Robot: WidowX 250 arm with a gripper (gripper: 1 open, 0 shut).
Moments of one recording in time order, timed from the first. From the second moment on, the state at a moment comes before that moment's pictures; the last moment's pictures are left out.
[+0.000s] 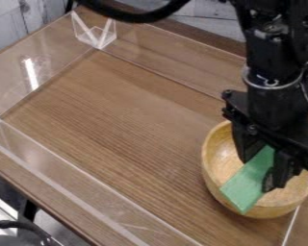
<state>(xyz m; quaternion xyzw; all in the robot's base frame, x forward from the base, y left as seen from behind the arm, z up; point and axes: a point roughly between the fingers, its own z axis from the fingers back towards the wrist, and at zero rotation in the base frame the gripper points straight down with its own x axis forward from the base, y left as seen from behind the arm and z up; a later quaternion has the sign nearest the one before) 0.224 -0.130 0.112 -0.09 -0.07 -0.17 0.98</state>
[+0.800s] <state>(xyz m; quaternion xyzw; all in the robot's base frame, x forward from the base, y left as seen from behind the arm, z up) 0.229 -0.127 0.097 -0.10 -0.08 -0.16 0.98</state>
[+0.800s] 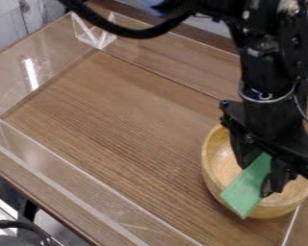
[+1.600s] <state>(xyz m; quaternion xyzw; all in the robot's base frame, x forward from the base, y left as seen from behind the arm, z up) 0.237 -0.126 0.084 -0.10 -0.08 -0.14 0.98</state>
